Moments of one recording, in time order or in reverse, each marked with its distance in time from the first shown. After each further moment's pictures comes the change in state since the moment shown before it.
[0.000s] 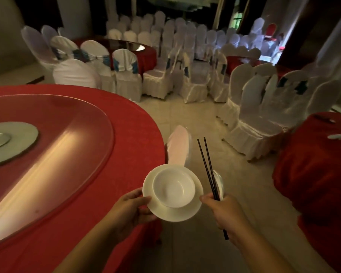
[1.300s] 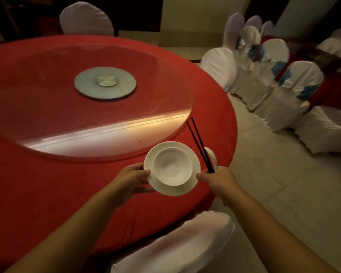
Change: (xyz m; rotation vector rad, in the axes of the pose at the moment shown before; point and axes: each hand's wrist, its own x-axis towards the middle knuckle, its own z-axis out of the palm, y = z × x) left_hand 0.354 0.111 0.001 -0.387 0.986 0.299; right_hand 0.539 -0.247 0.197 -0.615 -0.951 -0.456
